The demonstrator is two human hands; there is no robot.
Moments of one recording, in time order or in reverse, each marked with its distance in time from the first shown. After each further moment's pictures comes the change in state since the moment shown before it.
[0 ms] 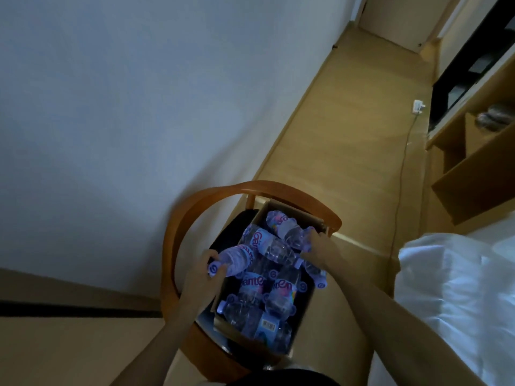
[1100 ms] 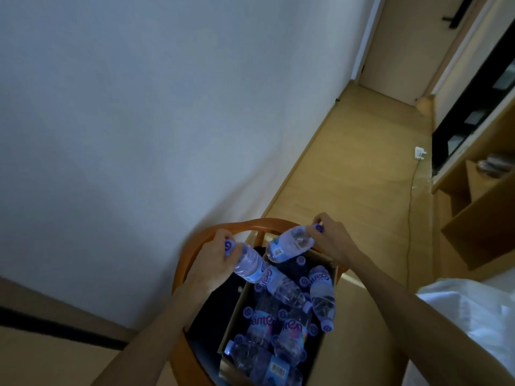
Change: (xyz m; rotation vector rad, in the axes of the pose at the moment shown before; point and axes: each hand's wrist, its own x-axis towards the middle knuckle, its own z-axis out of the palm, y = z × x) left_hand 0.048 0.098 -0.065 0.182 0.142 0.197; right_hand -0.018 -0.052 -0.108 0.418 0.385 -0.286
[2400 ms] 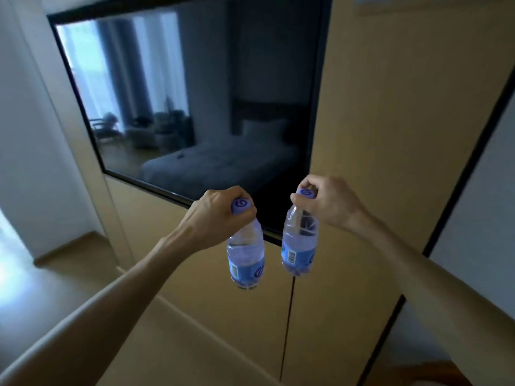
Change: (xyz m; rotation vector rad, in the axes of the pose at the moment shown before) left_hand -0.546 0.176 -0.238 0.523 1.109 -0.864; right_hand -0.392 -0.439 0.105 0.153 -0.823 -1.595
